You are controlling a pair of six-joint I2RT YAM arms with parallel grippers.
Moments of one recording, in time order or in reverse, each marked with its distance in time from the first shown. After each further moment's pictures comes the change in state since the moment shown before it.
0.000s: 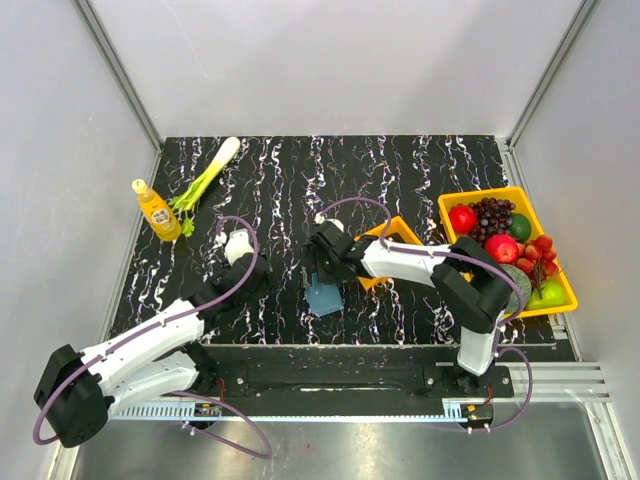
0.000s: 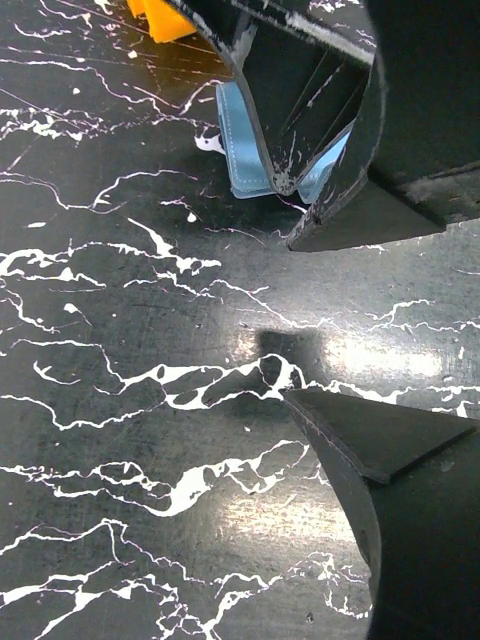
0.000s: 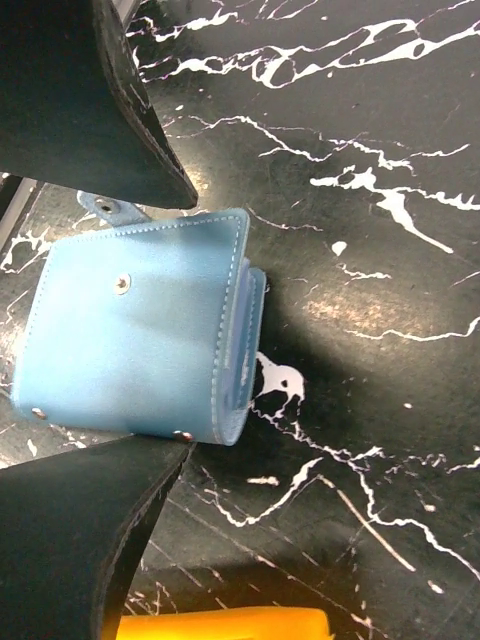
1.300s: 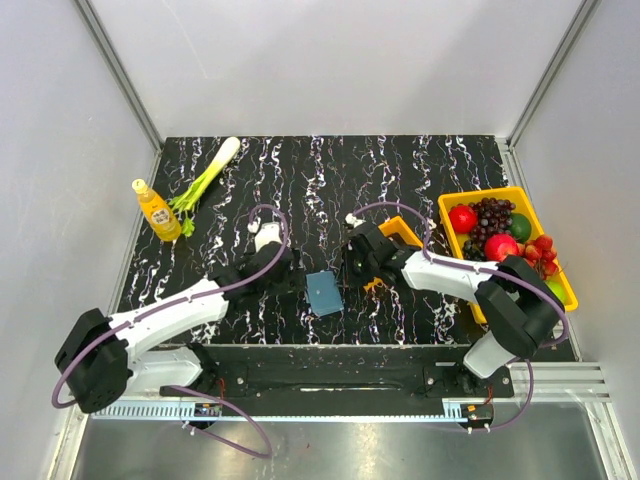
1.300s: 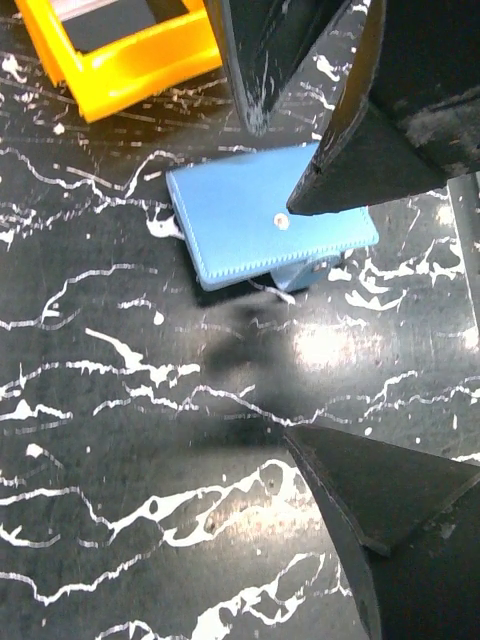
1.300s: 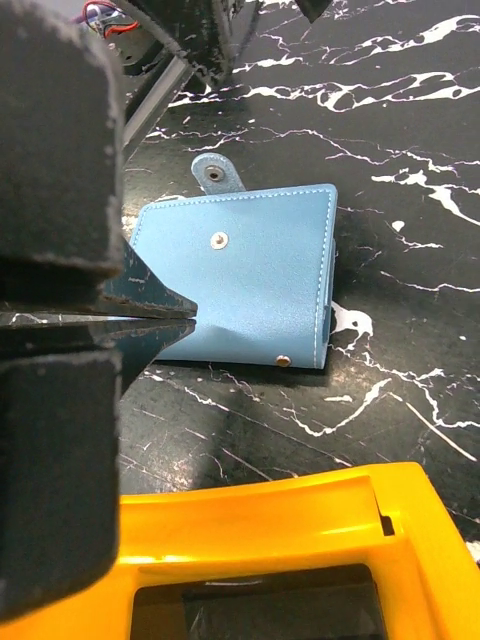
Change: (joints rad) left arm -0.053 0.214 0.117 0.042 0.129 0.033; right arm -0.121 -0.275 -0.307 0.178 -0.163 -0.048
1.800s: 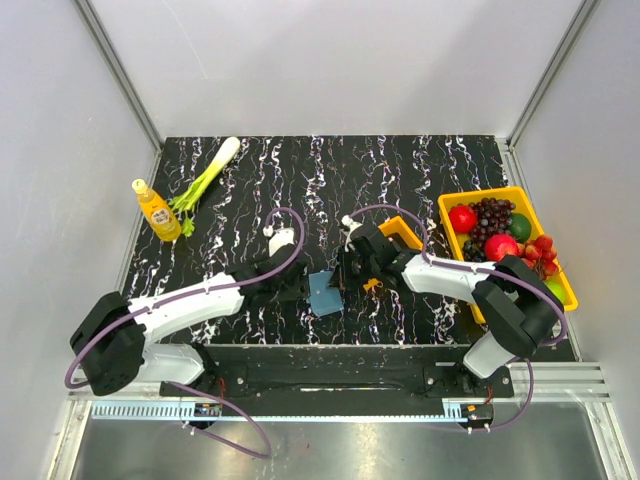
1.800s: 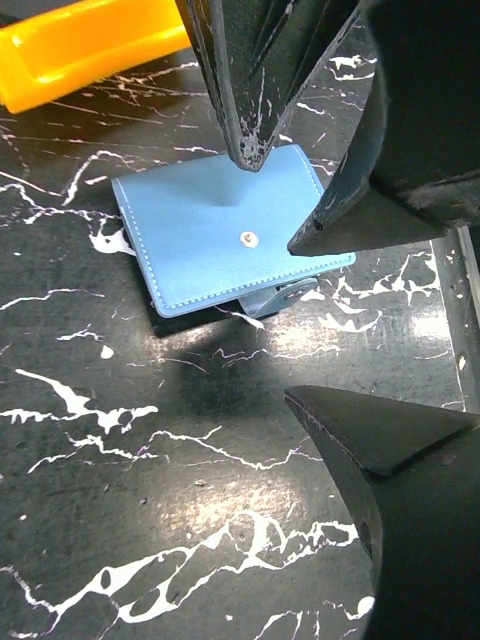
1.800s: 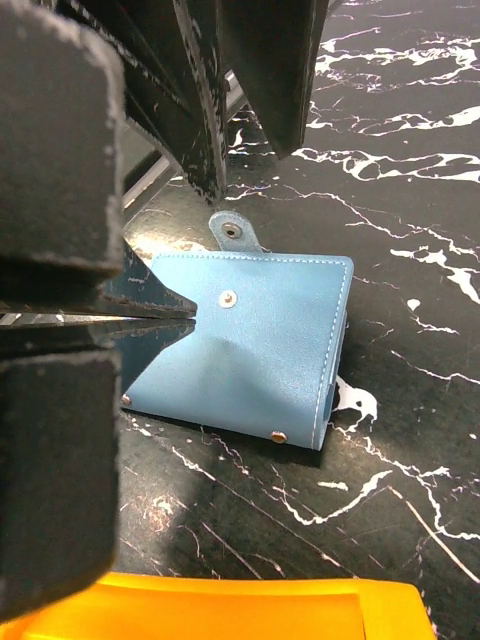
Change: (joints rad) left arm -0.074 0.126 0.088 -0.063 0.029 -0.048; right arm -0.005 0.002 -0.048 0.135 -0.132 0.005
